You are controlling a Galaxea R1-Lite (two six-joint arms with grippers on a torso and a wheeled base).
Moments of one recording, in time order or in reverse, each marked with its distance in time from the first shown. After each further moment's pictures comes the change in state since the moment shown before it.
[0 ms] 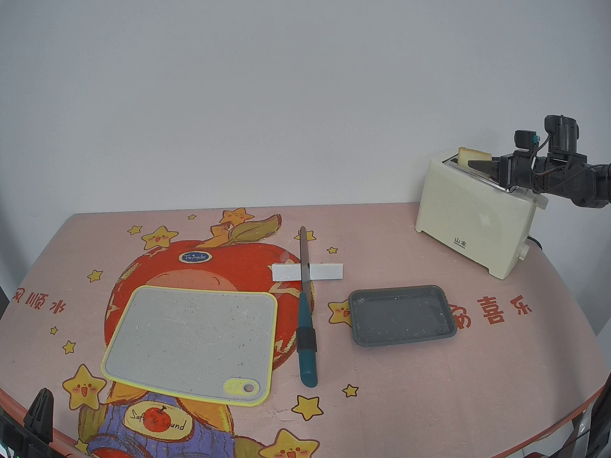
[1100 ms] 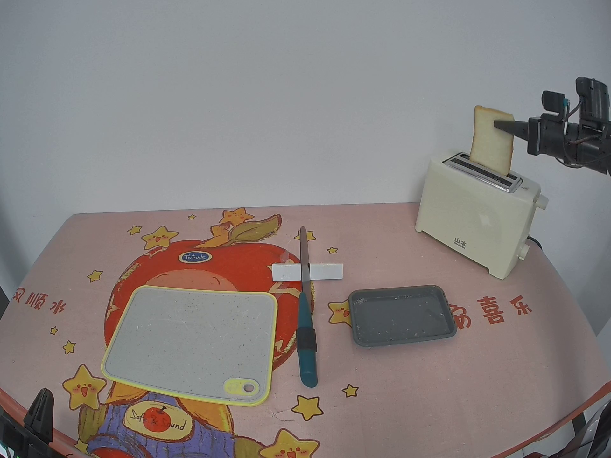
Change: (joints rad) left arm 0.000 0.000 0.000 0.000 0.000 0.000; right arm 0.023 -0.286 0.009 0.147 0.013 0.013
